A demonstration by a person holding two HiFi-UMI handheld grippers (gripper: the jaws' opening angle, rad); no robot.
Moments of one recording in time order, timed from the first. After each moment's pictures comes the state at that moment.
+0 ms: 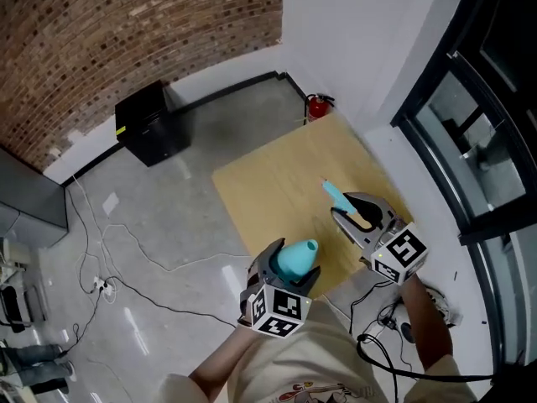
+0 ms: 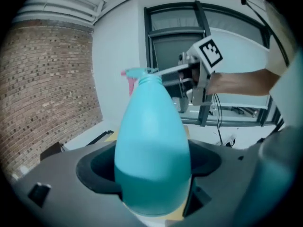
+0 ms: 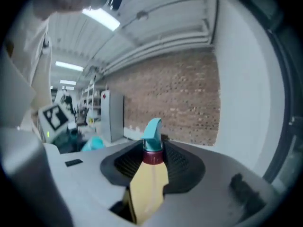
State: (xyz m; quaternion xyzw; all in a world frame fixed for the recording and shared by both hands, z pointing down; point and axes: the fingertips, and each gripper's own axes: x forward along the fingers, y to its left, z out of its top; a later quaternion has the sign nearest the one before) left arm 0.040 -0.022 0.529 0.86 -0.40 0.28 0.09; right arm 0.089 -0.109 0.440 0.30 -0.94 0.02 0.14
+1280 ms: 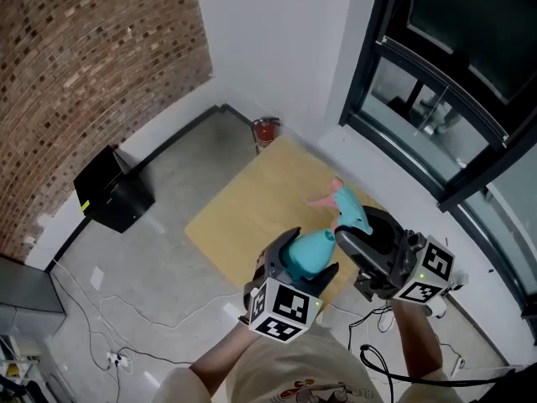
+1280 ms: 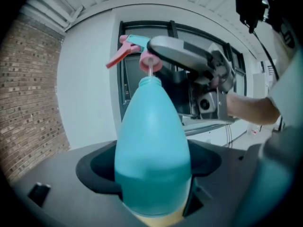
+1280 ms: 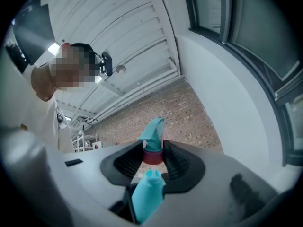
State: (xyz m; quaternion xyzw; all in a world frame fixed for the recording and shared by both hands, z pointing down) left arm 0.113 -0.074 0.423 0.95 -0.21 0.22 0.02; right arm 0.118 -0.084 0.290 0.35 -0.92 0.10 -0.14
